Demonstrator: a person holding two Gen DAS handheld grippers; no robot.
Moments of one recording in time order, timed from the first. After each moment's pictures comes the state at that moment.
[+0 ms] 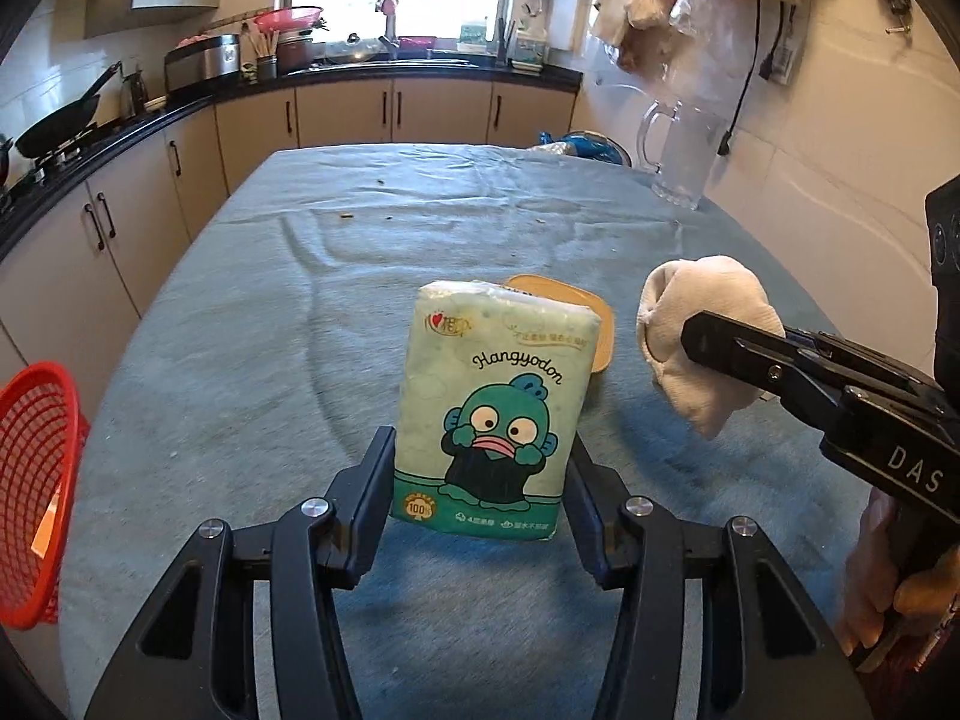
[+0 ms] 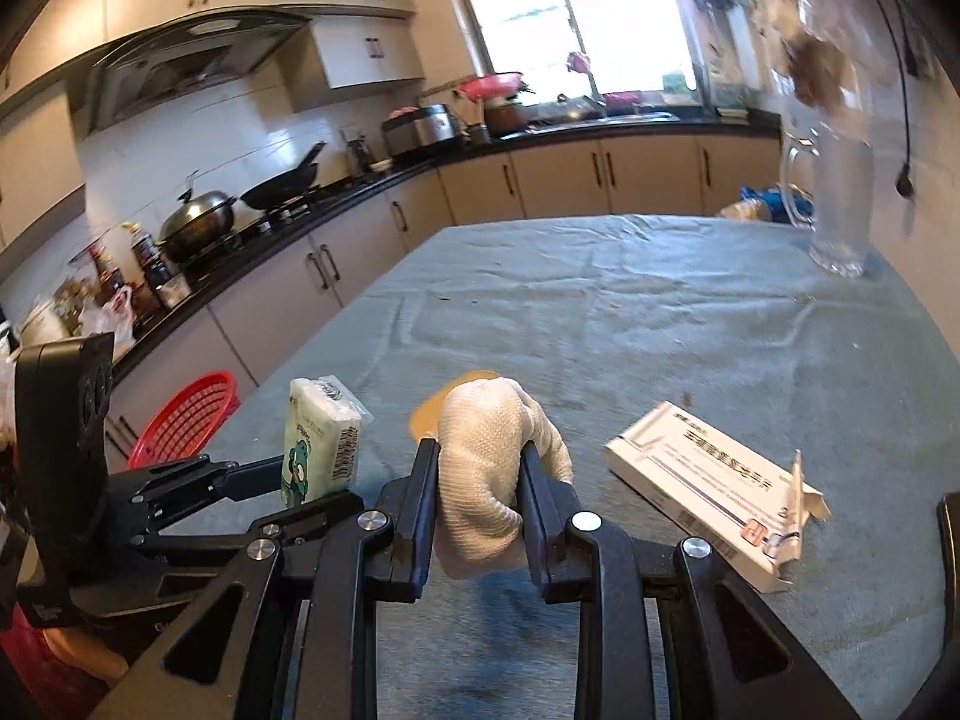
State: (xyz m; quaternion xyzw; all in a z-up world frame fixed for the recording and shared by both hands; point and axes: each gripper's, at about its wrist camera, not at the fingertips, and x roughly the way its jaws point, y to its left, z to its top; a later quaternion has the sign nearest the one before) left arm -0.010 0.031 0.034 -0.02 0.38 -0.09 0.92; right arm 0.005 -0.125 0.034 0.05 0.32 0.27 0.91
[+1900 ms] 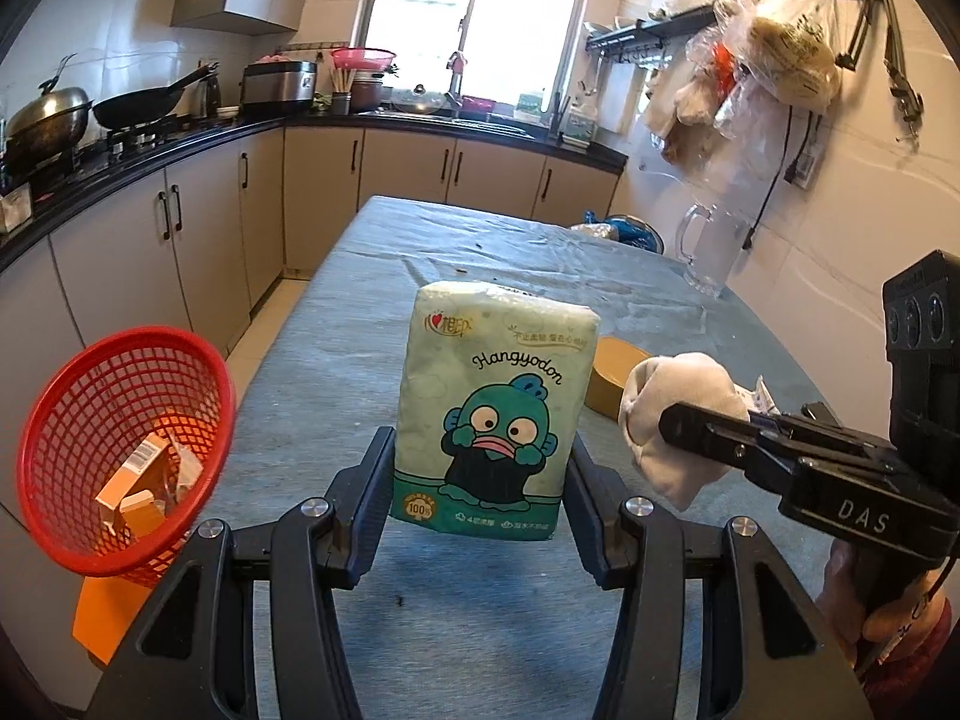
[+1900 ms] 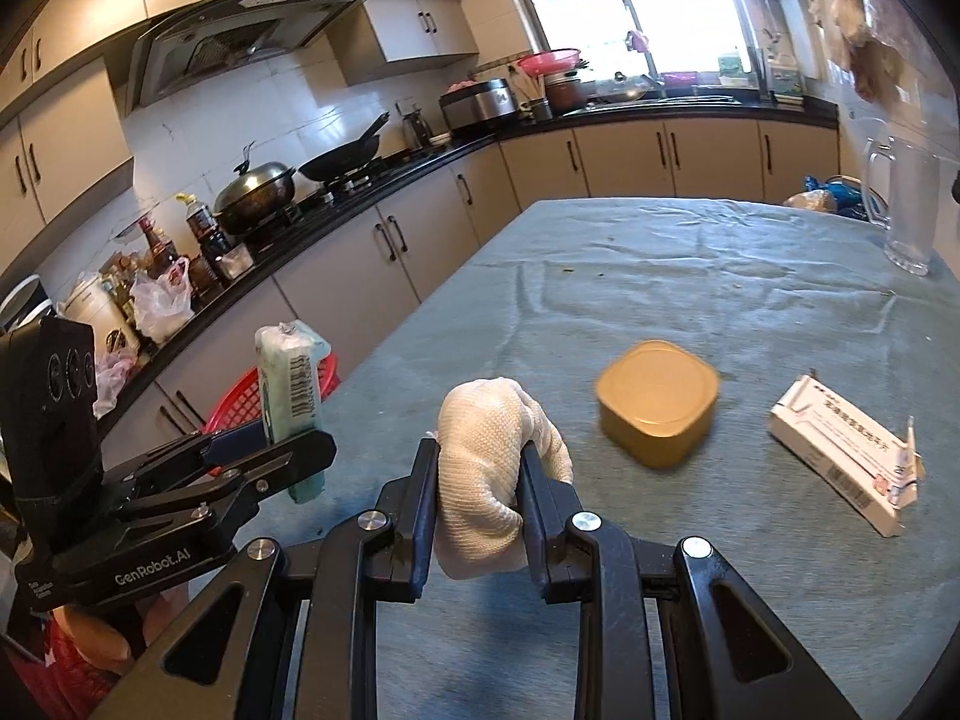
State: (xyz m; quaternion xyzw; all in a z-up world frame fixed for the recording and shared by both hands) left arm -0.082 0.116 0.068 -0.09 0.31 -0.05 0.94; right arm -0.032 -0.050 0.050 0.06 0.35 0.33 0.88
